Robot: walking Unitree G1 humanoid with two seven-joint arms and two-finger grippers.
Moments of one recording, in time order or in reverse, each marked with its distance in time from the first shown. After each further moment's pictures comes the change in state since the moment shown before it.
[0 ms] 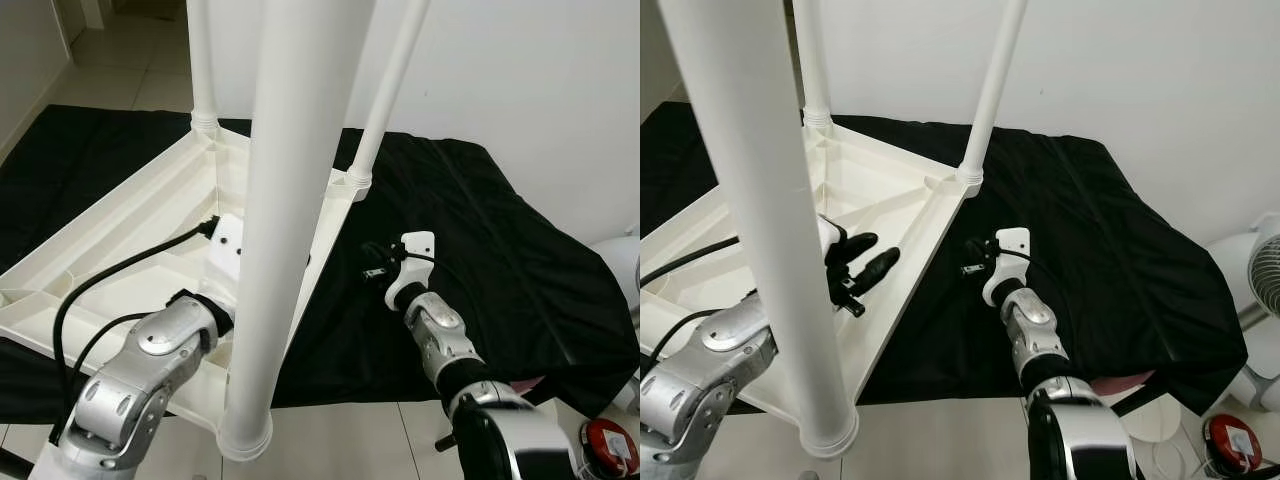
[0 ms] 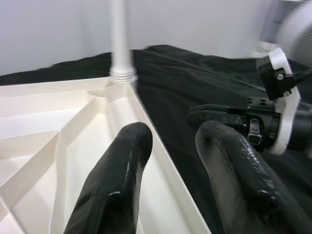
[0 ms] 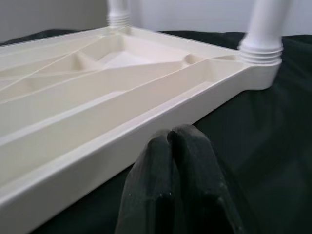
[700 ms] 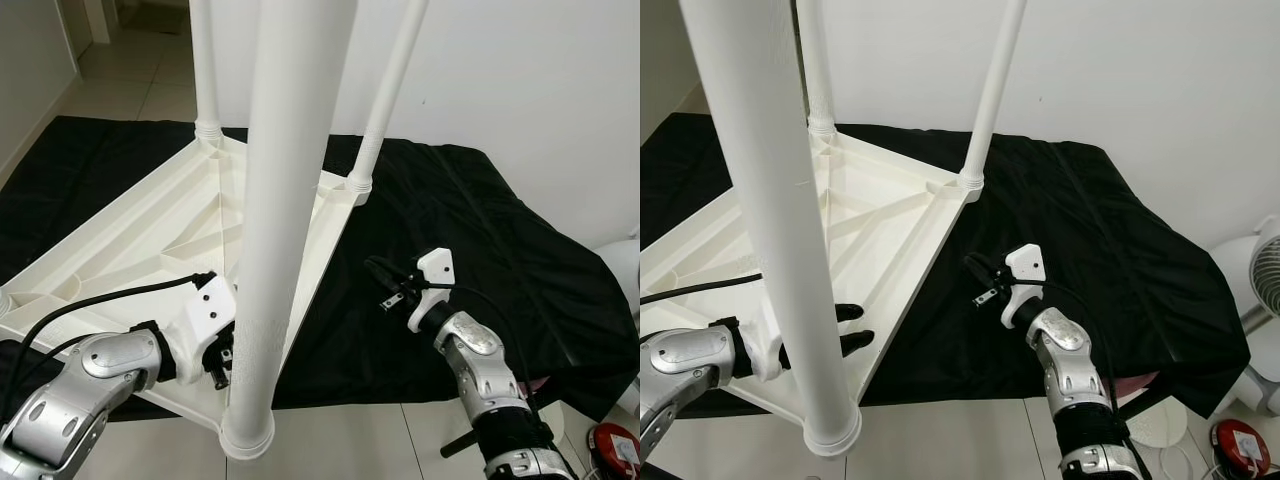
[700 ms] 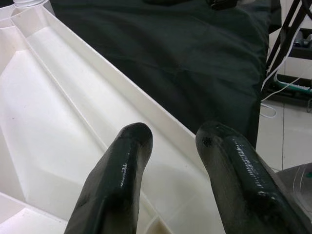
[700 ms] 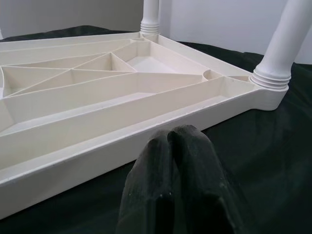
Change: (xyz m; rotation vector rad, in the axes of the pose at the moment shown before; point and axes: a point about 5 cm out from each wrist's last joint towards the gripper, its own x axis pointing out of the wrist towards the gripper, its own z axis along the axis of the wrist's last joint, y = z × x) left arm -0.031 0.000 -0.046 0.123 0.285 -0.275; right arm -0.025 -0.003 0.025 -0.110 0.001 0.104
